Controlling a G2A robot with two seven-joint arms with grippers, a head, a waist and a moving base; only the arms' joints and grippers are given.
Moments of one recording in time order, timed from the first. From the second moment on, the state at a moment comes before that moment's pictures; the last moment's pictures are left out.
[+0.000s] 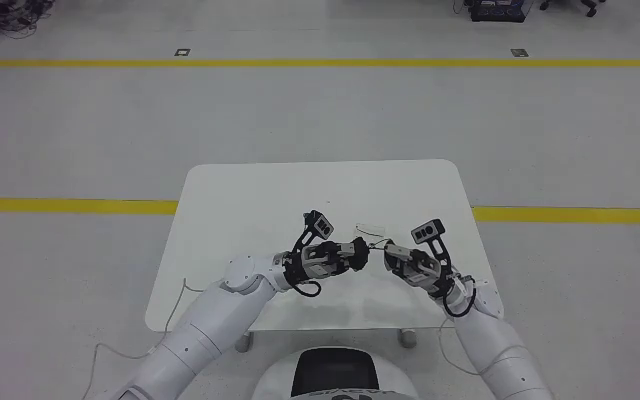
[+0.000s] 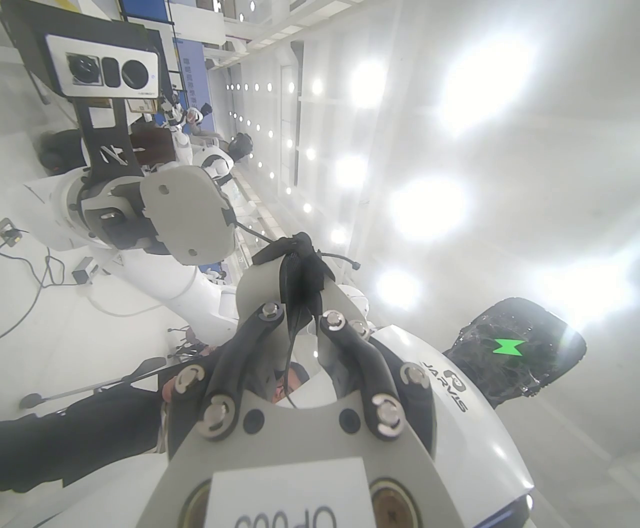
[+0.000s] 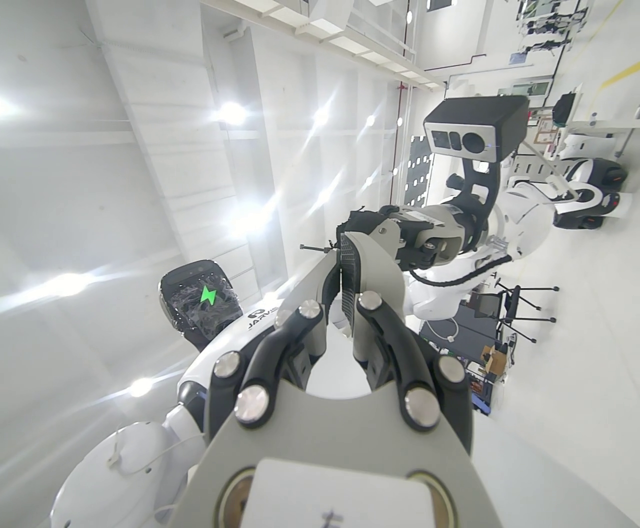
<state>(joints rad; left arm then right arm) 1.25 -1.22 -0.84 -1.35 -0.93 -0.34 -1.07 -1.53 -1.27 1.35 -1.24 0.93 -0.34 1.39</state>
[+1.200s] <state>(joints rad) 1.25 -1.22 -0.84 -1.35 -0.93 -0.34 -1.07 -1.54 -1.27 1.39 -1.25 0.79 -0.34 1.35</state>
